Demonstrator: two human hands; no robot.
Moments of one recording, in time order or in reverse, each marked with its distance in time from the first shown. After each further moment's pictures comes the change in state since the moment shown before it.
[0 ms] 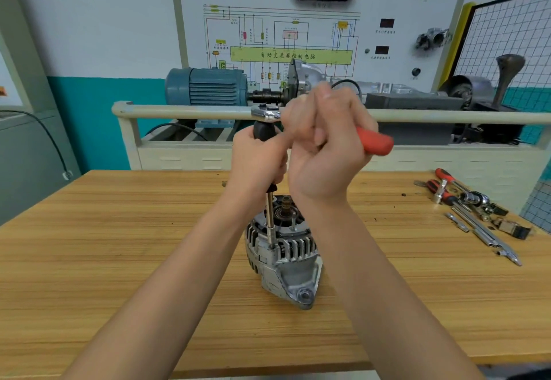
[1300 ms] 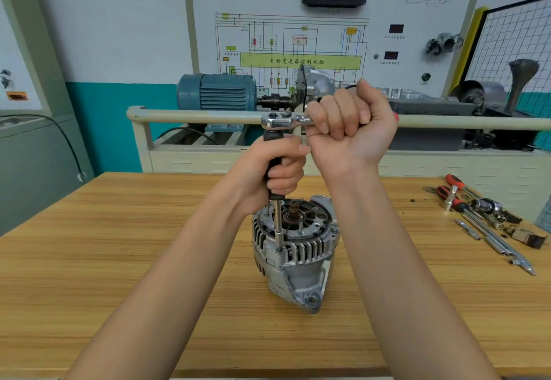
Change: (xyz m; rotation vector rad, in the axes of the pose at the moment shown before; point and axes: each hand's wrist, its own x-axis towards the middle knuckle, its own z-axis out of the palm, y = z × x) left_hand 0.003 0.010 -0.019 -0.197 -0.597 -0.220; right_hand 0.031 -0.008 -0.023 0.639 0.253 0.534
